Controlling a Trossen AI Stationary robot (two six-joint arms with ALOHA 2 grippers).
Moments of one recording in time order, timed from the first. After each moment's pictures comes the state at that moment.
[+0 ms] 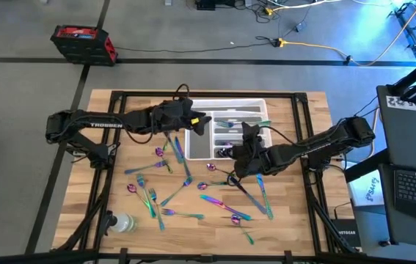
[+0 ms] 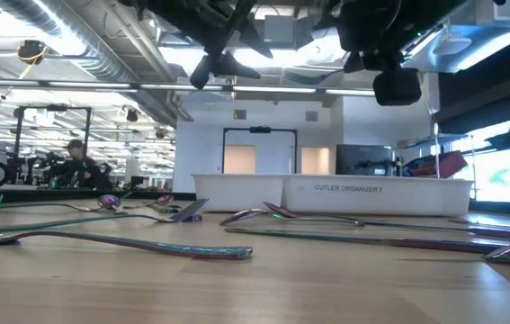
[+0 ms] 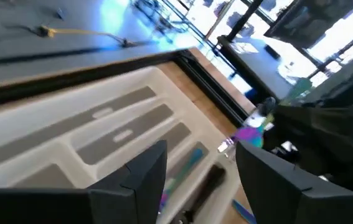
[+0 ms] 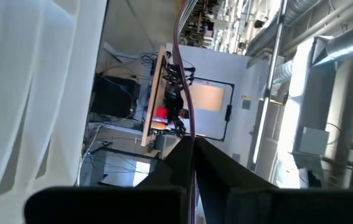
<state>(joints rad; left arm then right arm) 0.19 1.45 1.07 0.02 -0.24 -0.70 0.26 1.50 0.97 -0.52 1.39 -0.65</state>
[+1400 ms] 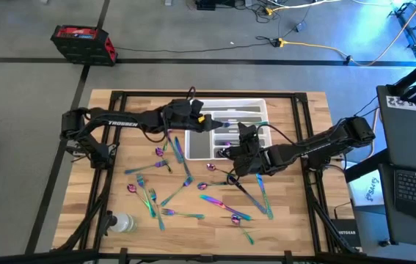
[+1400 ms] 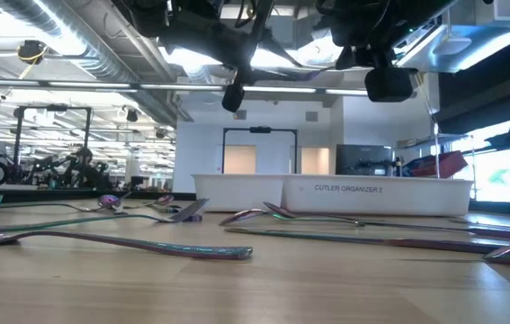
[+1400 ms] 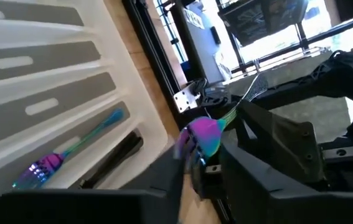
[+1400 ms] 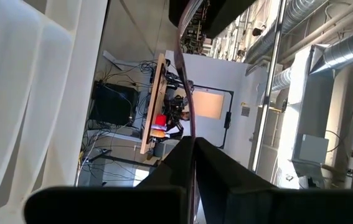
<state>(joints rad) 0.25 1.61 1.07 0.29 0.09 -1.07 0.26 1.50 0.96 -0.34 1.35 -0.82</state>
